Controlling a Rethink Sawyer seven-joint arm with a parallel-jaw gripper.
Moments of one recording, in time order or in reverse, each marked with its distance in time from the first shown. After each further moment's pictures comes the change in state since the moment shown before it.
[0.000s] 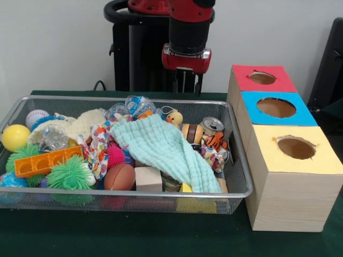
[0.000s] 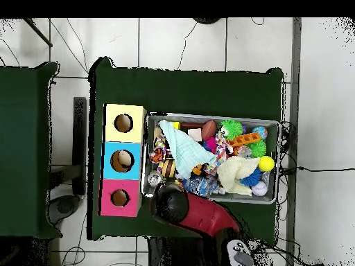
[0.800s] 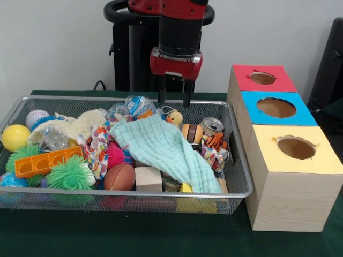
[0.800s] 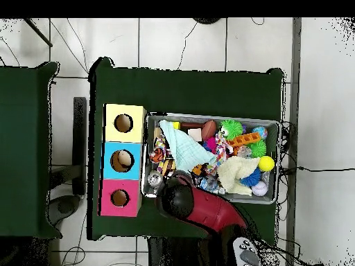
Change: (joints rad) arm -0.011 0.011 -0.010 -0.045 -0.001 -0.147 0.000
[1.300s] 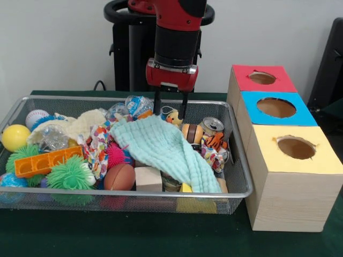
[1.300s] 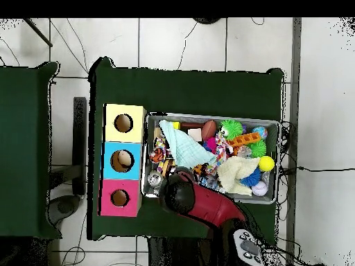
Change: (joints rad) arm -0.008 0.059 0.000 -0.030 0.000 -0.049 0.000
